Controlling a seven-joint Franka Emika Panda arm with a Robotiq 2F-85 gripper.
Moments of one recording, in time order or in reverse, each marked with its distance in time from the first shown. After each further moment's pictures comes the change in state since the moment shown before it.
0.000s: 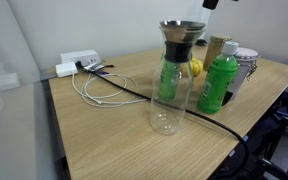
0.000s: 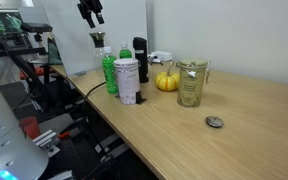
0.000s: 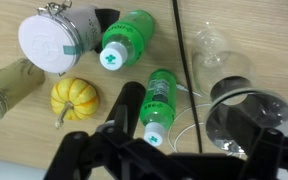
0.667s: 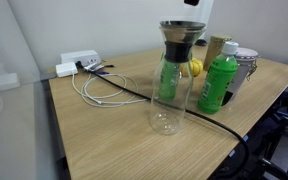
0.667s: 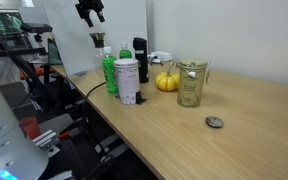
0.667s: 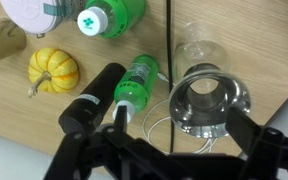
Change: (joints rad) arm 0.064 0.112 -0.001 0.103 -0.071 0.000 -0.065
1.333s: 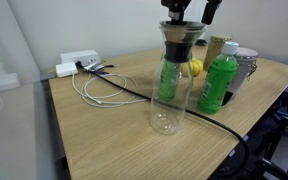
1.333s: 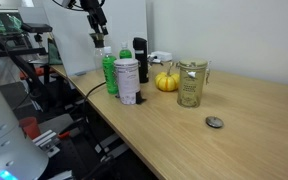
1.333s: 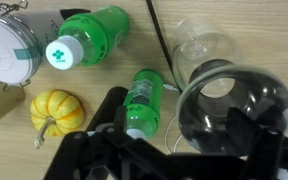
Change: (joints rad) arm -0.001 0.111 -0.029 -0.007 -0.009 0.048 0.292
